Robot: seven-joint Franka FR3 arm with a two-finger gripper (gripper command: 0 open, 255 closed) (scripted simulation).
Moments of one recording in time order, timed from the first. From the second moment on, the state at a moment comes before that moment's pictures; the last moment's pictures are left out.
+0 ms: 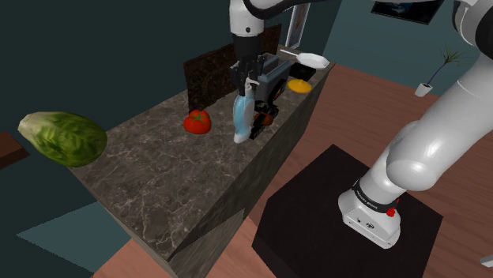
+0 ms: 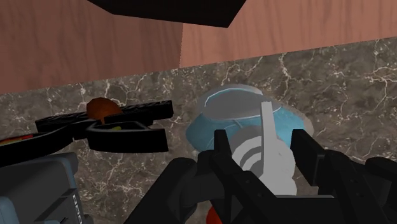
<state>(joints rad) 0.13 -0.06 0.27 -1.88 0.04 1.70 0.27</state>
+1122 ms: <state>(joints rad) 0.13 -0.04 0.27 -1.62 0.03 1.46 0.28</state>
